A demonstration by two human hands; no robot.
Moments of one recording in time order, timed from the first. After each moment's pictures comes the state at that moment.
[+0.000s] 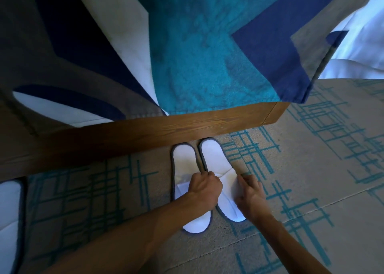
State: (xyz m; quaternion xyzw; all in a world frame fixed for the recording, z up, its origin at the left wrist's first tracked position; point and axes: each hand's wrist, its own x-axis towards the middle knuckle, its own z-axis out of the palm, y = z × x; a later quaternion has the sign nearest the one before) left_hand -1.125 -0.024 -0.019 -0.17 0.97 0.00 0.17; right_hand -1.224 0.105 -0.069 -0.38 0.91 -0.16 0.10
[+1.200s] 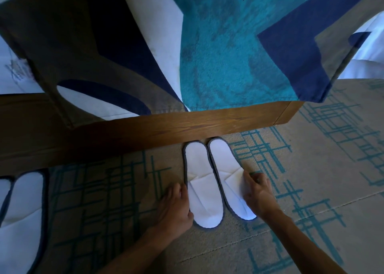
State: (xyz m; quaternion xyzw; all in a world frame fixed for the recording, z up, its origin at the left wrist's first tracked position) left_hand -0.999 -0.036 -0.046 -0.36 0.91 0.18 0.06; right_hand -1.221 0.097 -0.071 -0.39 0.90 -0.13 0.13
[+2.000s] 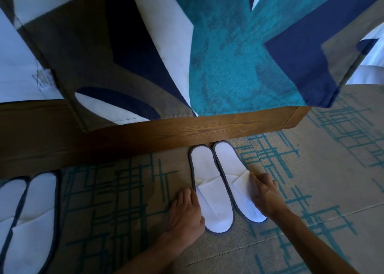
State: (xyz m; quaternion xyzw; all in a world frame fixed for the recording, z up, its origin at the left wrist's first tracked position) left_hand -1.006 -0.024 -0.057 -0.36 0.92 0.13 0.07; right_hand -1.231 0.090 -0.060 -0.40 0.90 -0.08 0.17
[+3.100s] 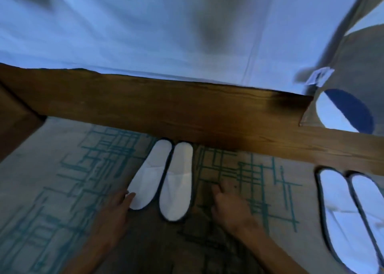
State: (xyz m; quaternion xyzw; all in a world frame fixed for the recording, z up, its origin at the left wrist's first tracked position) left_hand -0.527 -0.142 -0.032 -0.62 0.77 0.14 0.02; right_hand -0.853 -0.106 0.000 -0.70 0.69 -0.05 0.18
